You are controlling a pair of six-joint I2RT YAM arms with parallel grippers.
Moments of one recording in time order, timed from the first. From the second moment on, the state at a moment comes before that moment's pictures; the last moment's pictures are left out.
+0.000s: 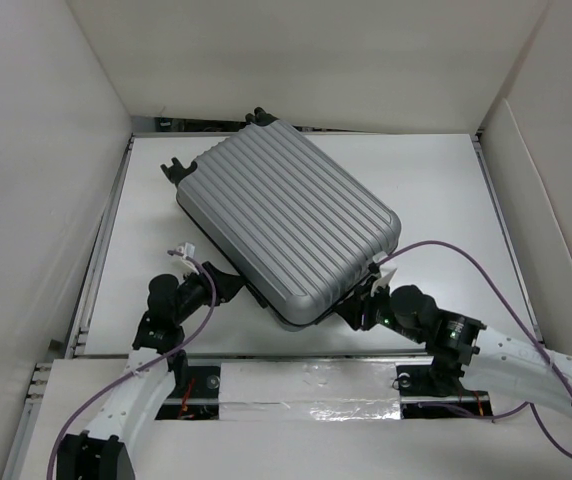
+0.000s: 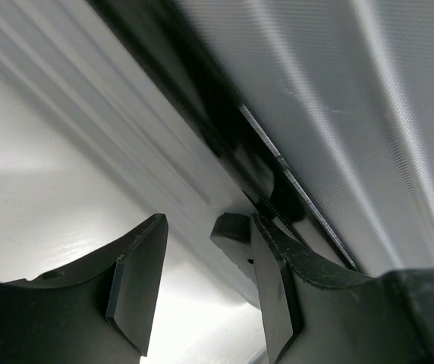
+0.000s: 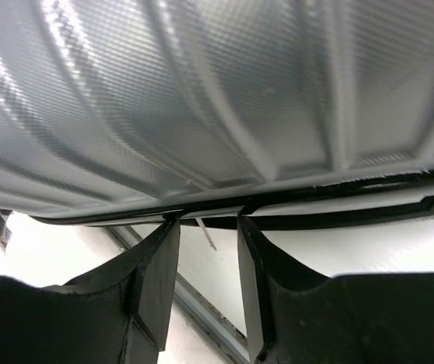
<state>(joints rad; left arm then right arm) -0.14 0.54 0.05 0.17 0.50 -0.72 1.06 0.63 0.34 -0.10 0.21 0.51</state>
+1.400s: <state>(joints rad) -1.05 1.18 0.16 0.74 -0.20 -0.93 0.54 0.89 0.52 -0.13 0.11 0.30</state>
